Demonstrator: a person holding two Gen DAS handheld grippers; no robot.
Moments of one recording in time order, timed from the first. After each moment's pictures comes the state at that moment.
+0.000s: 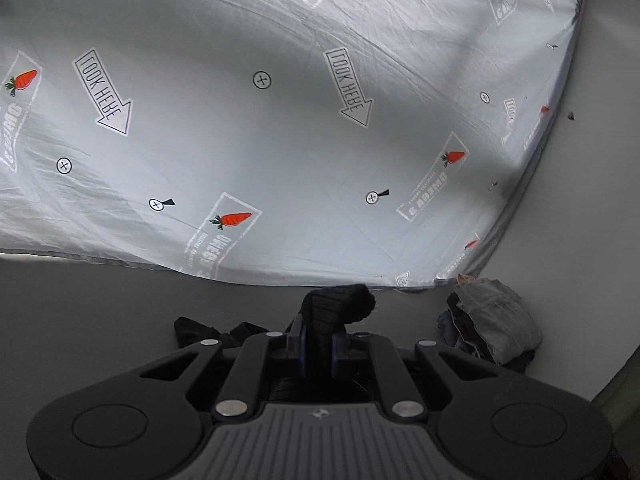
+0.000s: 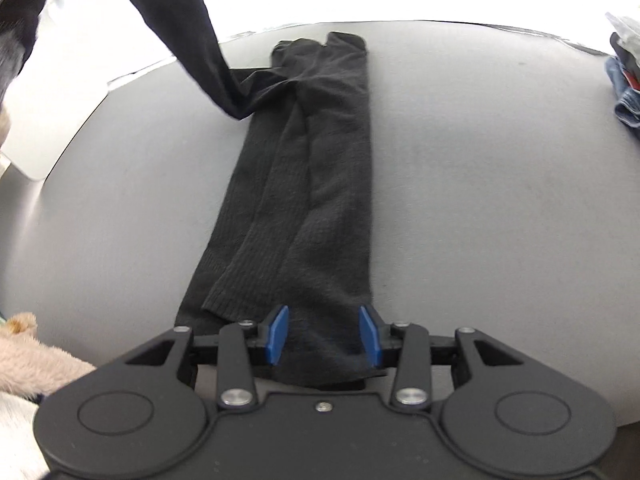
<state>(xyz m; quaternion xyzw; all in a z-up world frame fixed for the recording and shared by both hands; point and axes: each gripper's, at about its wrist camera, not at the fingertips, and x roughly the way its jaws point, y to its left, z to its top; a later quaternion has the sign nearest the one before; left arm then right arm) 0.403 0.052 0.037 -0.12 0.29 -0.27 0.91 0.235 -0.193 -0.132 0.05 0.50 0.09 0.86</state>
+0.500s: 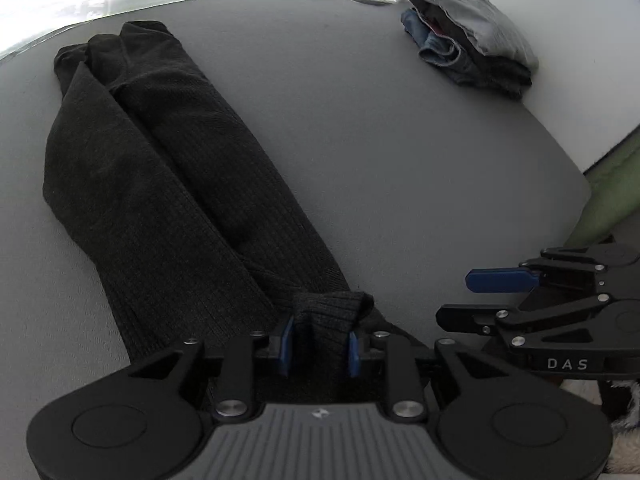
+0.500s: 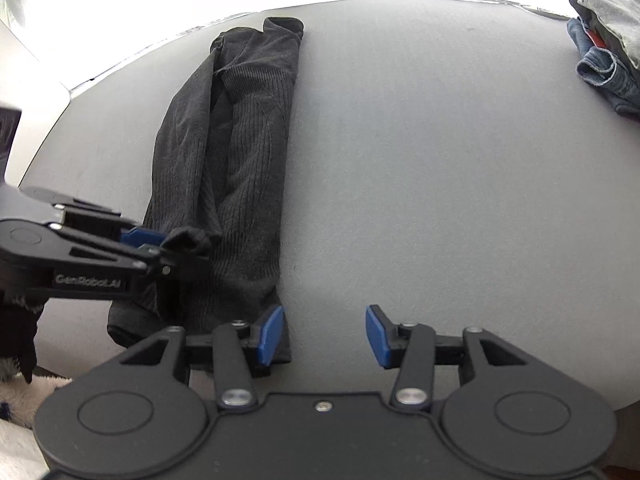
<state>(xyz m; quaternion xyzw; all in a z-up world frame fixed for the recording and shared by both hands) 0.319 -0.058 -0.154 -0.03 0.55 -0.29 0.78 0.247 -0.247 -0.156 0.06 0.52 0.07 0.85</state>
